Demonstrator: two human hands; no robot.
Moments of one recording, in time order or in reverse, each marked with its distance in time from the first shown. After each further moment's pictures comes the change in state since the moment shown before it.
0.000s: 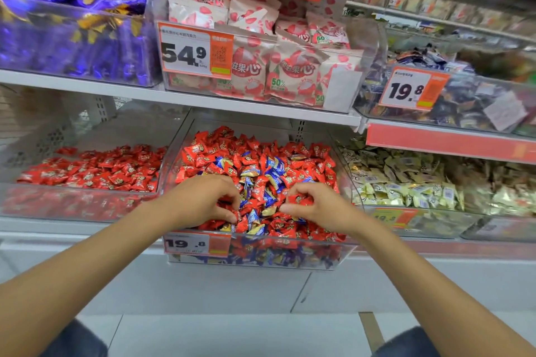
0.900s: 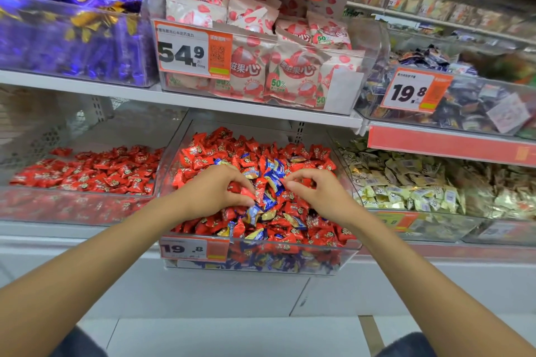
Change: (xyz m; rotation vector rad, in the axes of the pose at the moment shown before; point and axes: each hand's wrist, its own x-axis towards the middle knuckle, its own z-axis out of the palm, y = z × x) left_hand 0.020 0.008 -0.002 -0.355 0.155 -0.028; right_hand 0.018 -0.003 -0.005 0.043 0.238 -0.028
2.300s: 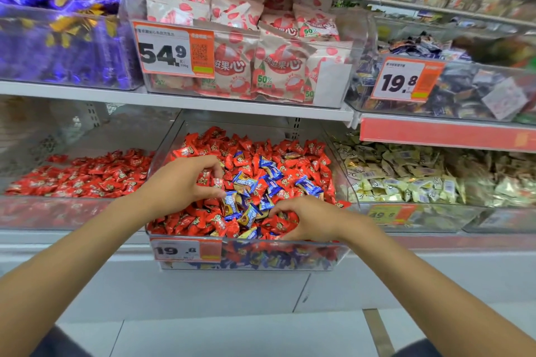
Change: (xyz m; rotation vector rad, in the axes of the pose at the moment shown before) left_hand -0.013 -0.015 -0.023 0.195 0.067 -0.093; right_hand -0.013 0.012 0.008 -0.368 -0.491 -0.034
